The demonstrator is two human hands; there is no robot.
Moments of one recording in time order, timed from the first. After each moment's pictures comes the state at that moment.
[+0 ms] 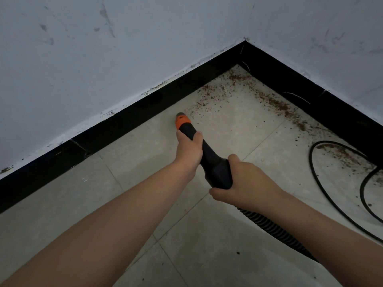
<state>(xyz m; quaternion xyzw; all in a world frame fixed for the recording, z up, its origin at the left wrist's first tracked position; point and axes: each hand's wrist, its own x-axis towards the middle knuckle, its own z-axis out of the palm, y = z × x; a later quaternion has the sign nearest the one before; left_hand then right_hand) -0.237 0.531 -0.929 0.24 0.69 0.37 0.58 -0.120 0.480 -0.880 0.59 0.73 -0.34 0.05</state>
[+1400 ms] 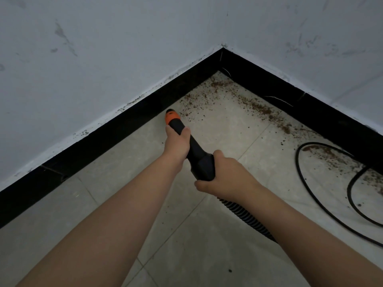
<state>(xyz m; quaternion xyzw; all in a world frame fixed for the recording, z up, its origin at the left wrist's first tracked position) -0.222 0.580 -0.927 0.28 0.69 0.36 0.56 -0.111 0.520 -0.901 0.62 0.69 -0.37 -0.02</state>
